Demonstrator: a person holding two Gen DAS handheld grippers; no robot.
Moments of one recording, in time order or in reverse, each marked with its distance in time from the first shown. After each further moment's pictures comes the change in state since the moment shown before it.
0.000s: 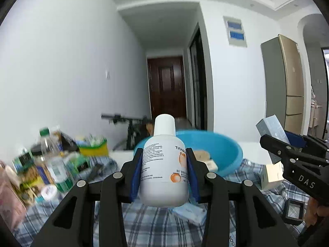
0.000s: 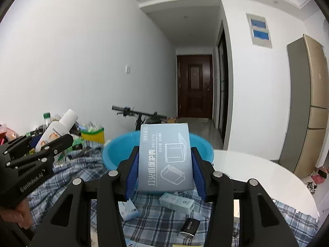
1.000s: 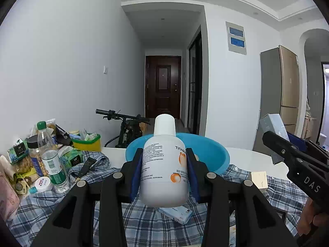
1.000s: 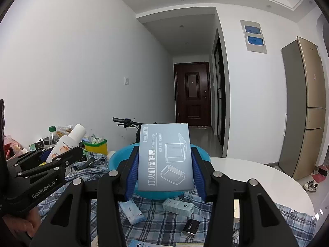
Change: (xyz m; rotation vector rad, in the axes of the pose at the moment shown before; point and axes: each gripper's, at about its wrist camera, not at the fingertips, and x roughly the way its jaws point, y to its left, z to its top) left arm -0.016 0.001 0.006 -0.087 0.034 -0.056; right arm -0.022 0.003 0.016 0.024 -0.054 0.000
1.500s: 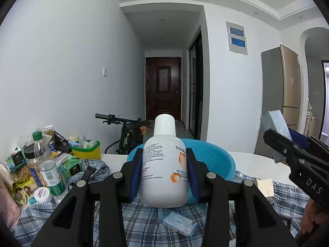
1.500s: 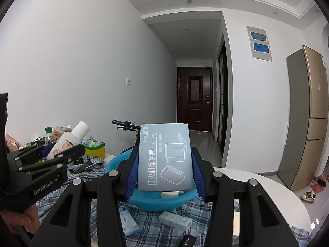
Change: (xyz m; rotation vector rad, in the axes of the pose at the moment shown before) left arm 0.026 0.004 0.021 0.011 -0.015 0.008; right arm 0.021 0.008 0.010 -0.055 -0.022 0.006
